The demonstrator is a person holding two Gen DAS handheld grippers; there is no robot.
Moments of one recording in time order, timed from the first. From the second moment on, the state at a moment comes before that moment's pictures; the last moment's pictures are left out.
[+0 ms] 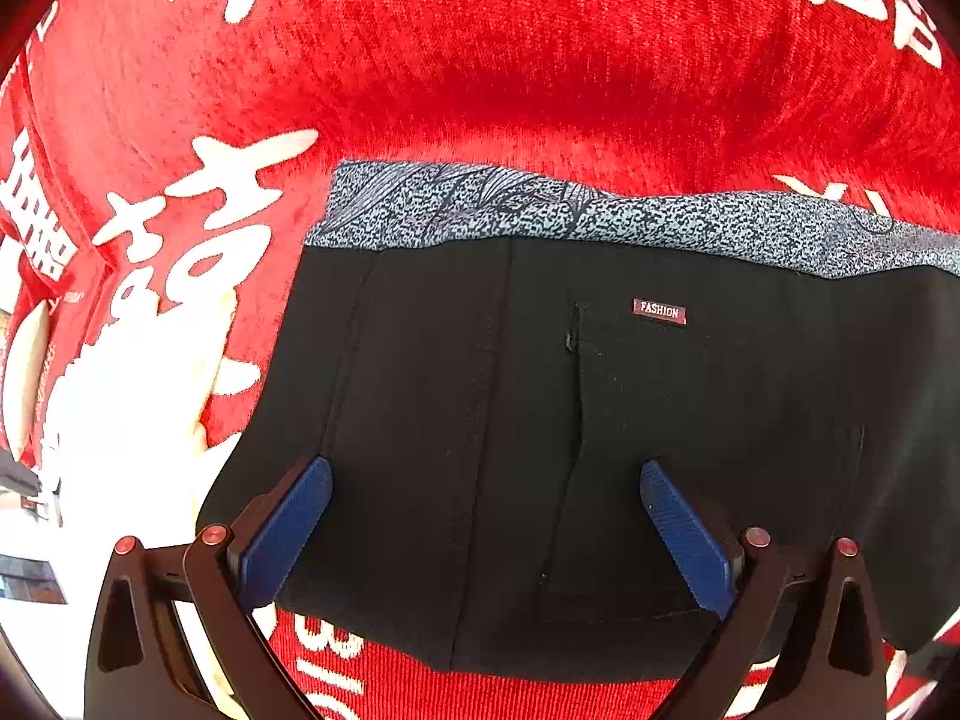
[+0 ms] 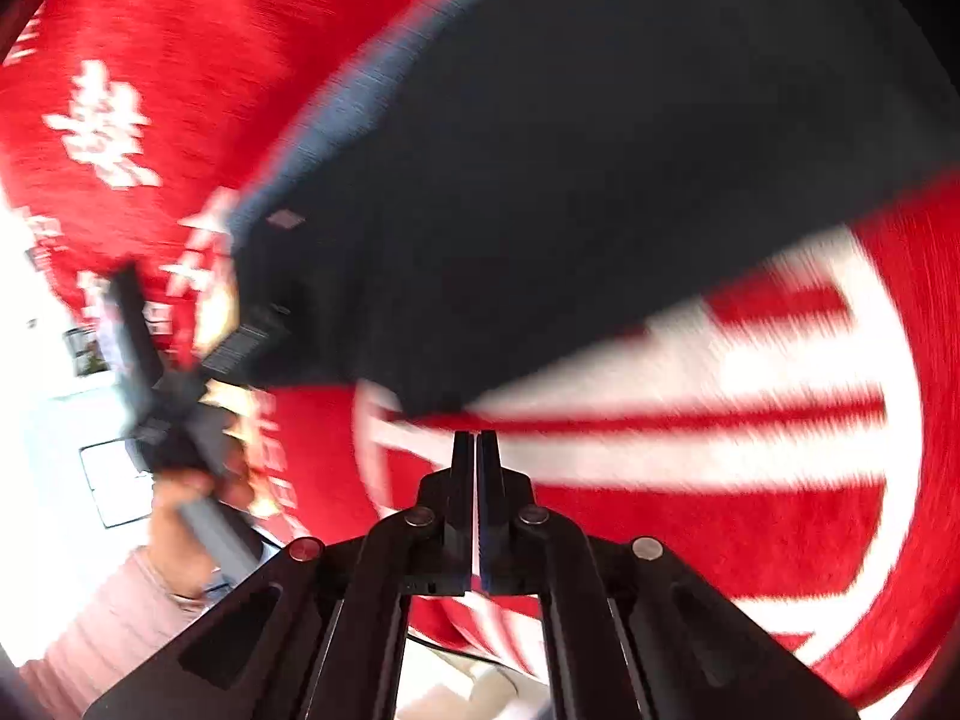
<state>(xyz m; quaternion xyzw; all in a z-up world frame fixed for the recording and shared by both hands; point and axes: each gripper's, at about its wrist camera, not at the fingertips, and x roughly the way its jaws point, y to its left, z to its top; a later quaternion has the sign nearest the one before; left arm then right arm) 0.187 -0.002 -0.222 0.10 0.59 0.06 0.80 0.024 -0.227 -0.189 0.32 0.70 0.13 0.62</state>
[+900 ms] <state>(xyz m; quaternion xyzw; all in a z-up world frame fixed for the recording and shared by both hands) 0.251 -0.079 -0.231 0.08 0.62 0.08 0.78 0.079 -0.297 -0.152 0.23 0.64 0.09 0.73</state>
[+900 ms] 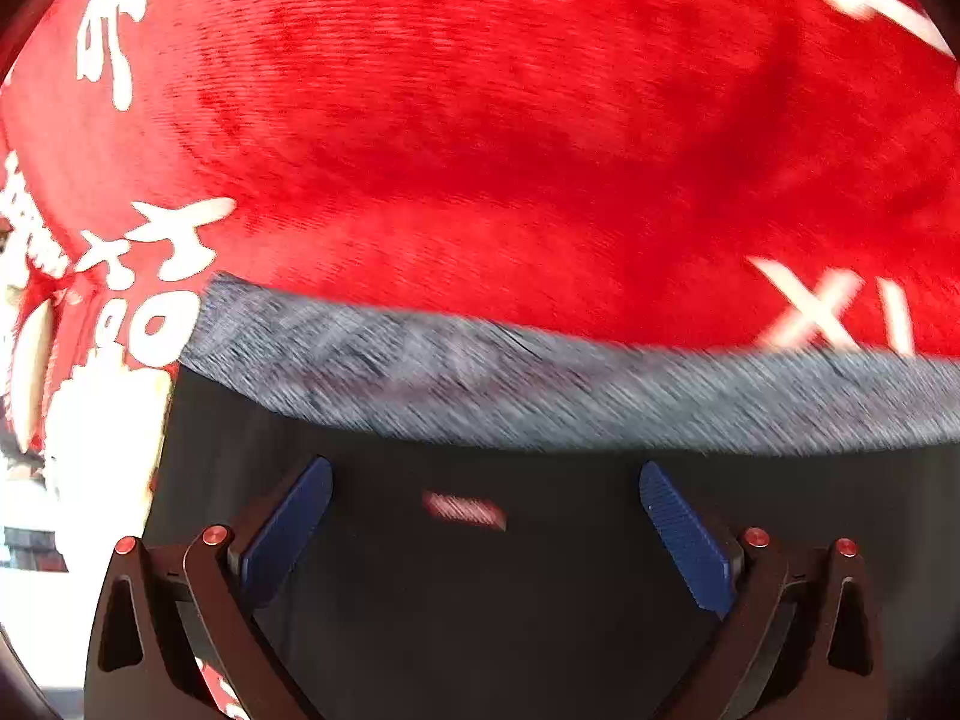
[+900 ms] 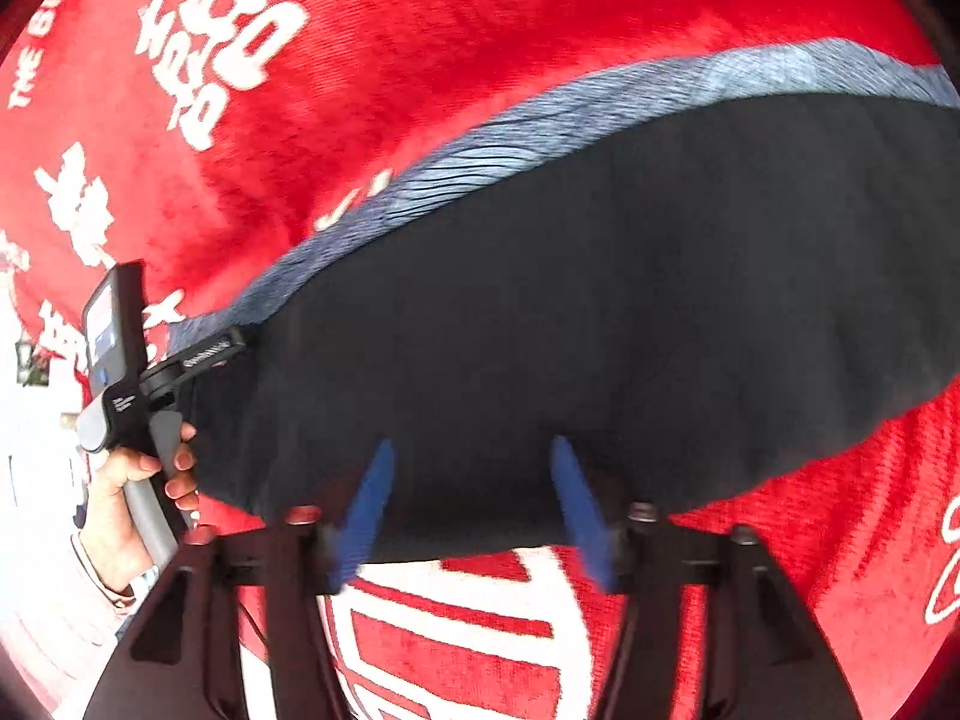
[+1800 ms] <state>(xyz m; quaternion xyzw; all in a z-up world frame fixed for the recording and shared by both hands) 0.165 -0.251 -0.152 0.08 0.61 -0.09 0.78 0.049 -0.412 -0.114 0.29 0.61 0.02 0.74</state>
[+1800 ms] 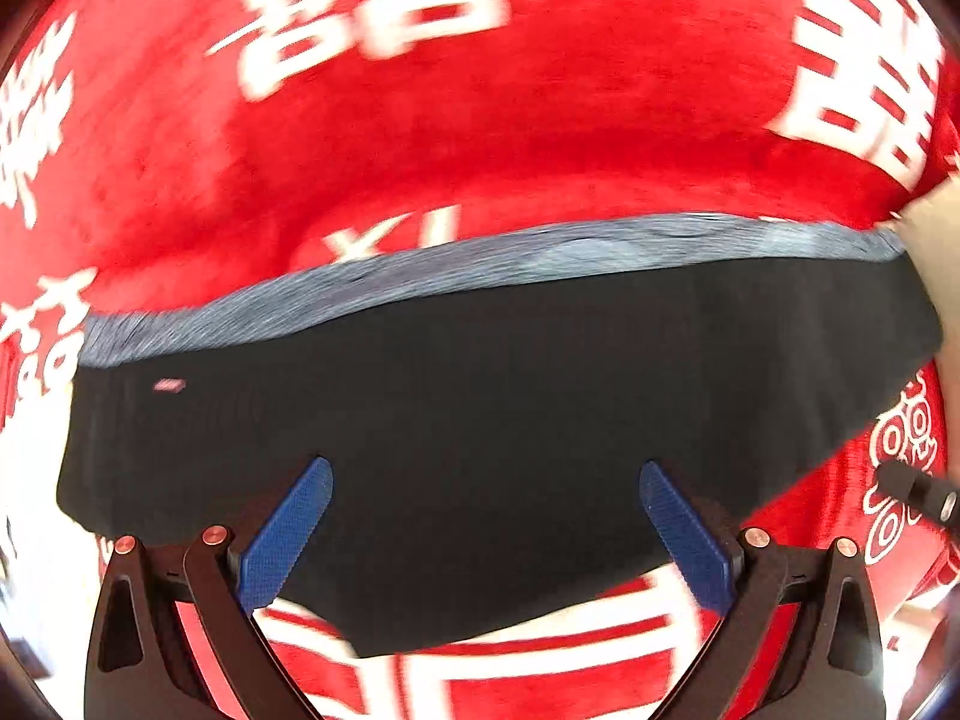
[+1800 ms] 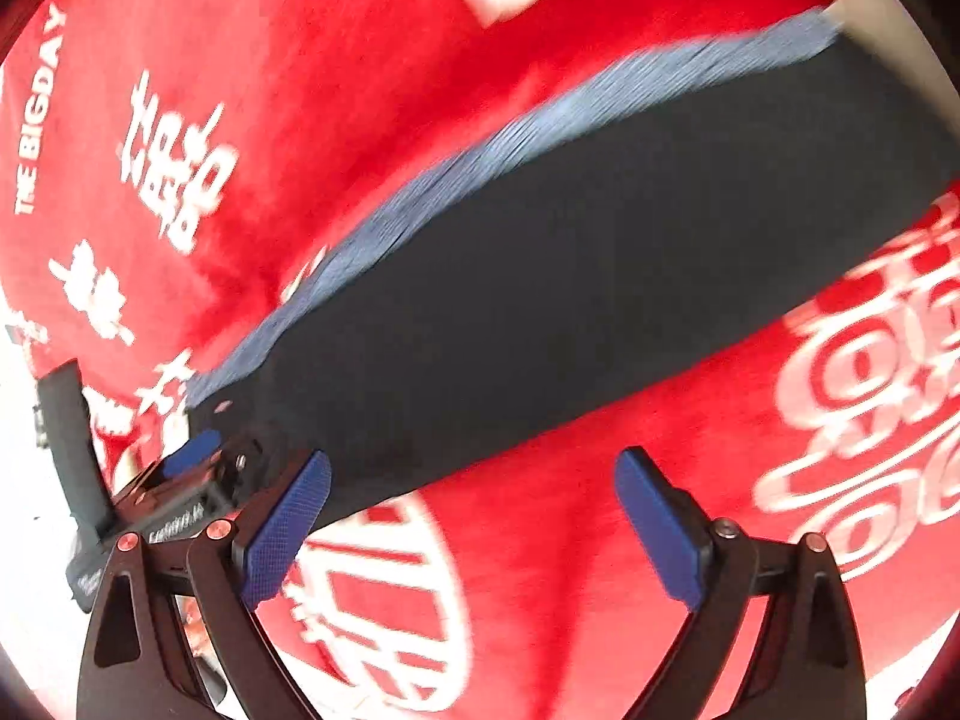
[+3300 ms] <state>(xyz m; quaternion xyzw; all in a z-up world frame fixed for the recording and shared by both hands) 0.156 -0.384 -0.169 0.09 0.62 -0.09 0.77 0.009 -0.611 -0.159 0.54 0.39 -0.09 0.74</state>
